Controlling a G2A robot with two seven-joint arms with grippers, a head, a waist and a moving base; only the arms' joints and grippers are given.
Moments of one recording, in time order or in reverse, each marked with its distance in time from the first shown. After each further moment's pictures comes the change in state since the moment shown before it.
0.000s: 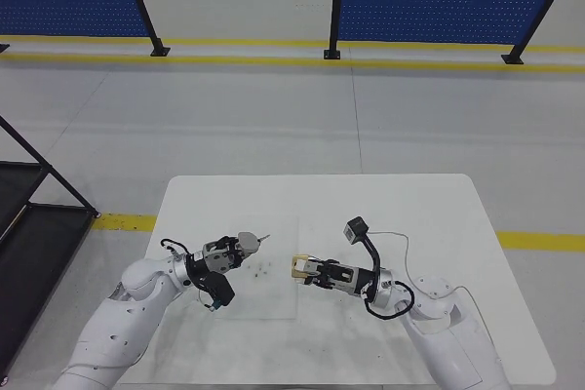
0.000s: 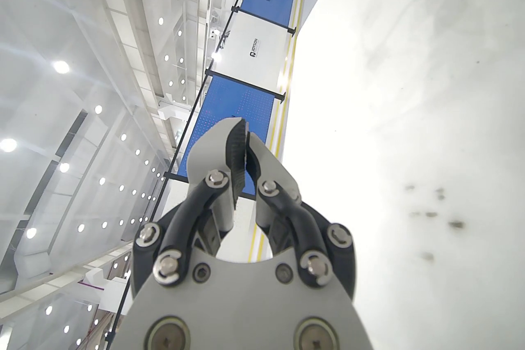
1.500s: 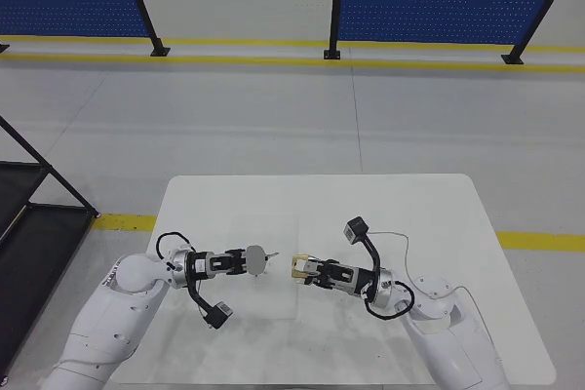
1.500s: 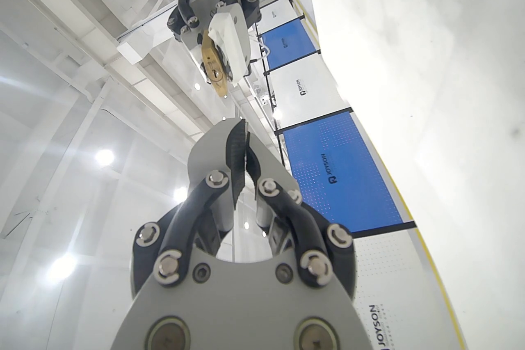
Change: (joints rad) left arm -0.020 0.027 -0.024 -0.102 0.367 0.517 0.132; right arm 0.000 0.000 0.000 0.000 0.000 0.000 0.000
